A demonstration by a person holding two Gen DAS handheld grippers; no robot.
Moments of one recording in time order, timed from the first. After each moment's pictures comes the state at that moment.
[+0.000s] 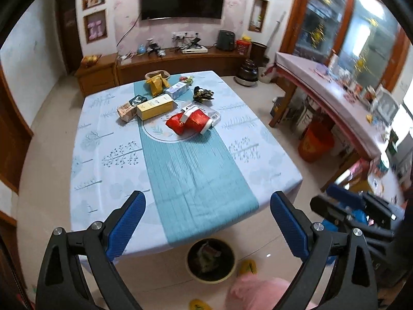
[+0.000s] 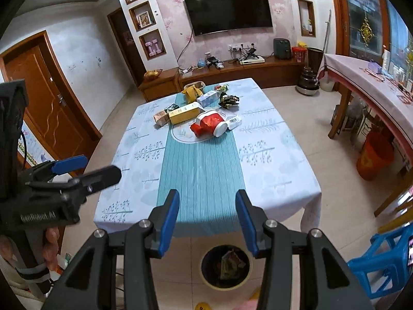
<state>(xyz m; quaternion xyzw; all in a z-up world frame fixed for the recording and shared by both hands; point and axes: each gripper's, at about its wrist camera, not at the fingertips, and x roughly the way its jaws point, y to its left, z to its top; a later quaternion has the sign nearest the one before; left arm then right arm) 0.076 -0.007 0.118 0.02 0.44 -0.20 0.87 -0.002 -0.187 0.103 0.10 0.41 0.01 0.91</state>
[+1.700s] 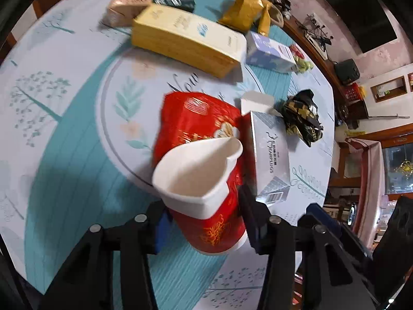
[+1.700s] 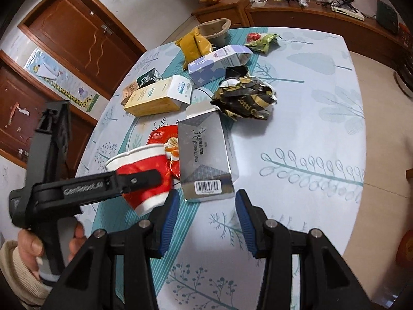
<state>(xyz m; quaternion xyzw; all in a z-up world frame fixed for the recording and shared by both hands) 0.381 -0.087 -0.106 -0.30 0.59 0.06 0.75 0.398 -0.297 -0.060 0.04 0.58 0.28 0.77</state>
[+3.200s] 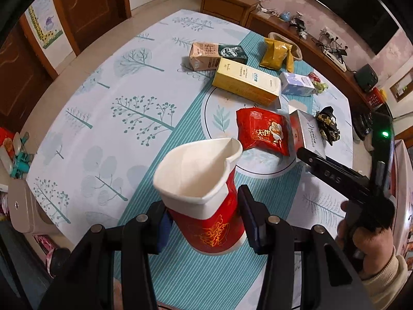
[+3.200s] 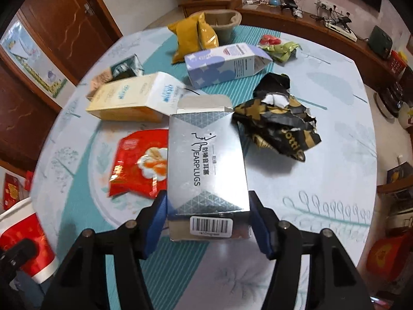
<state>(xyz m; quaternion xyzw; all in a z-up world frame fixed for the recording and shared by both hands) 0.286 -0.040 -0.027 -0.20 0.55 0.15 0.79 0.415 -0.238 -0.074 -0.03 0.57 0.21 0.79</state>
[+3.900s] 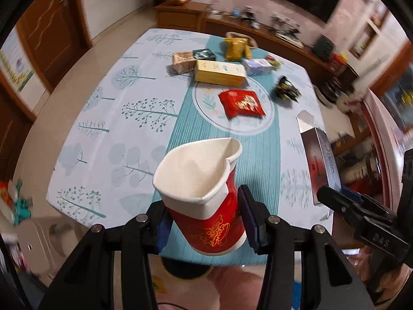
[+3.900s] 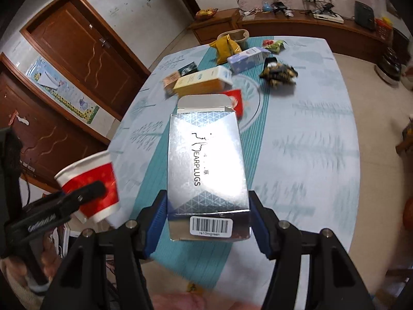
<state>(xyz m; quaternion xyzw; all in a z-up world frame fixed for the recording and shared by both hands) 0.175 -0.024 0.022 -0.11 0.54 0.02 0.84 0.205 -0.251 0.020 0.09 0.54 0.22 0.81</state>
